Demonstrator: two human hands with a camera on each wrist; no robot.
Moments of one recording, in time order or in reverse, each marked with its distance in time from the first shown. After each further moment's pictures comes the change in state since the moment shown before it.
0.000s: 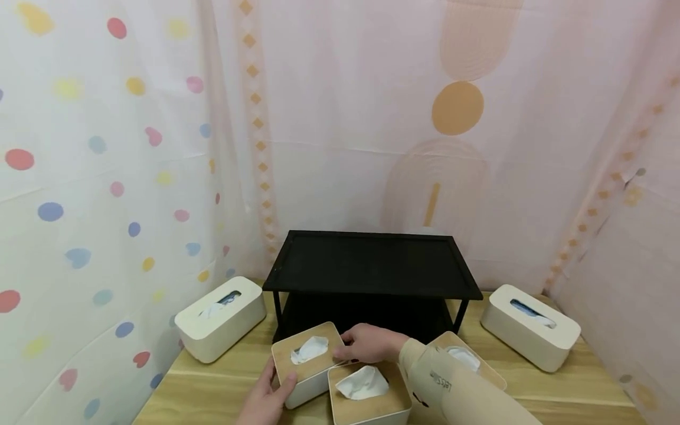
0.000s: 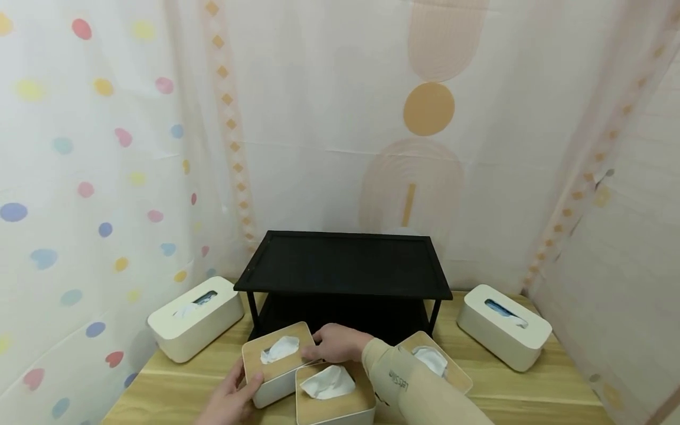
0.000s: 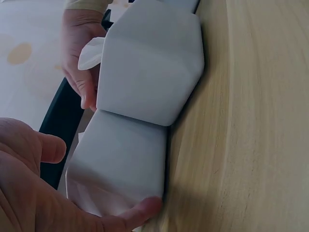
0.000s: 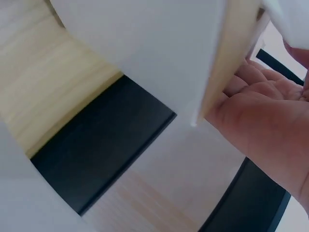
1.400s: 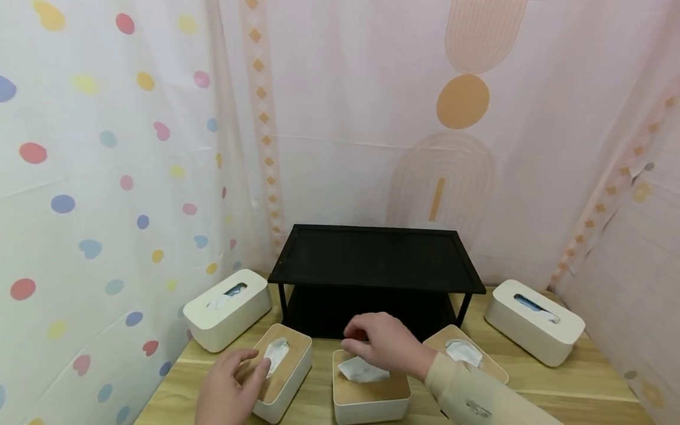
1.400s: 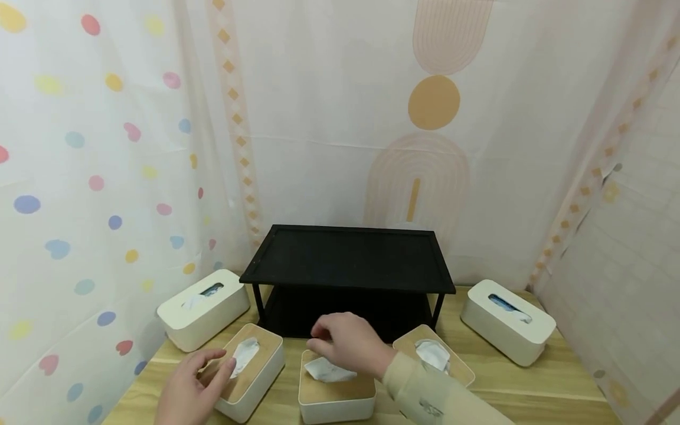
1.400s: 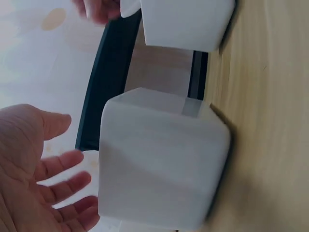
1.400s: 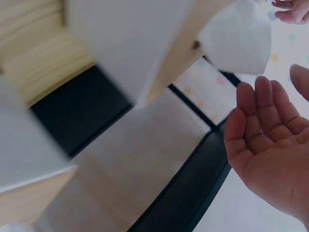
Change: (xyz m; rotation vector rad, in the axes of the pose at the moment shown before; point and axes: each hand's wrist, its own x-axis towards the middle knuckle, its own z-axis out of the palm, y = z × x) left_hand -0.034 0.009 -0.047 0.489 0.517 0.334; right_hand -0.054 -0.013 -0.001 -0.253 0.382 -0.386
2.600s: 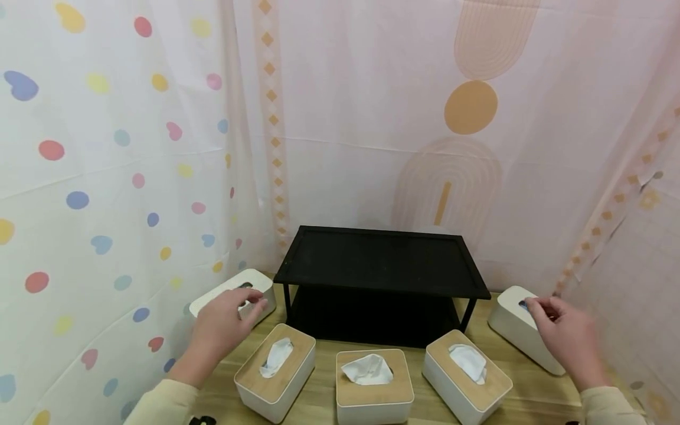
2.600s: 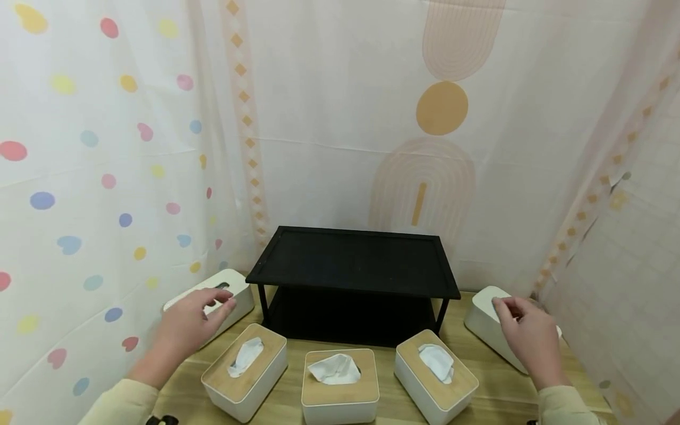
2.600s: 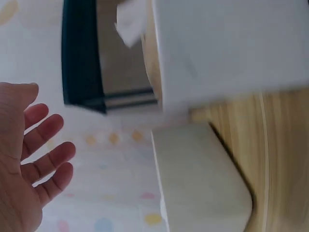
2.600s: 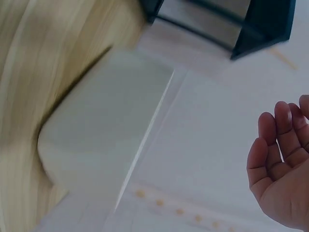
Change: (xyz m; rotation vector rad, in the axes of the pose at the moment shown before) left_hand 0.110 -0.010 -0.025 0.208 -0.029 0.434; right_hand -0.162 0.144 -0.130 -0.279 0.809 0.452
